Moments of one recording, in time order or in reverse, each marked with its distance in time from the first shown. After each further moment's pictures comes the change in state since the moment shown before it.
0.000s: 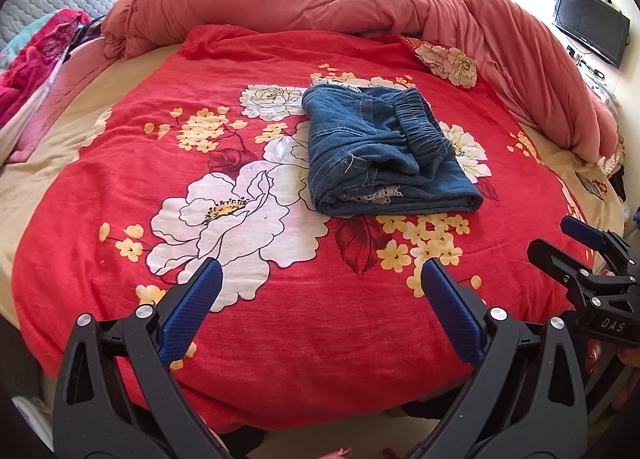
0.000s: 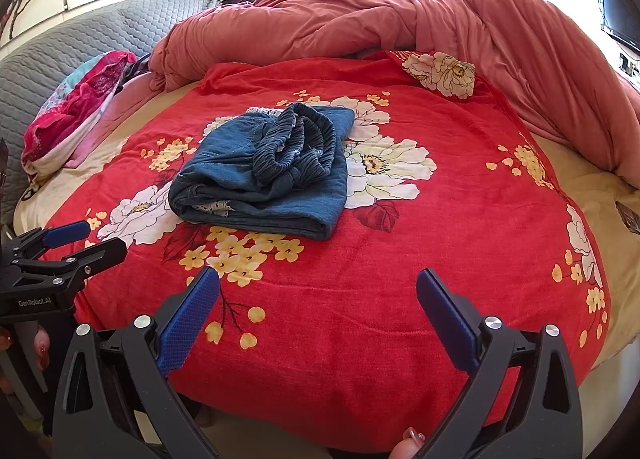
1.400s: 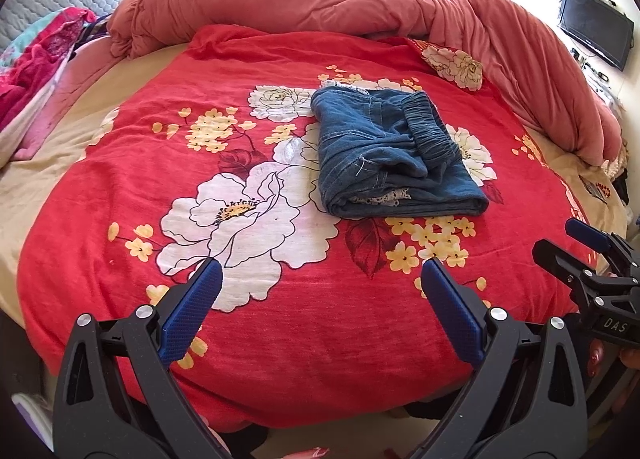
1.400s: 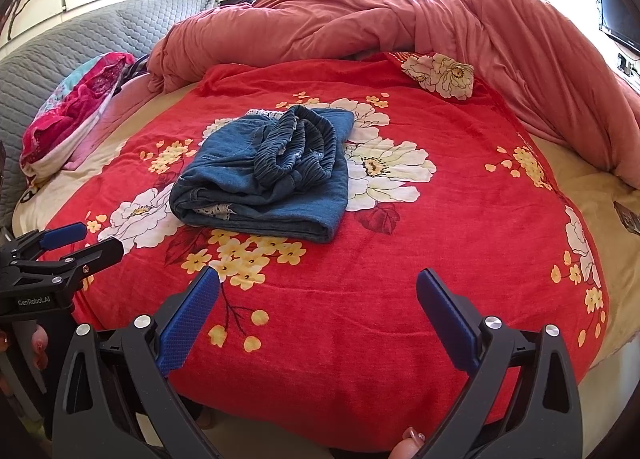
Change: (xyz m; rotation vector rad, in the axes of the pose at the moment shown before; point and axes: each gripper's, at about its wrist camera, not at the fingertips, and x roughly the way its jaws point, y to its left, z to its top) left arm -0.005 0.005 0.001 -0.015 -0.004 0.018; right arm -0.005 0.003 0.002 0.009 -0.003 -0.010
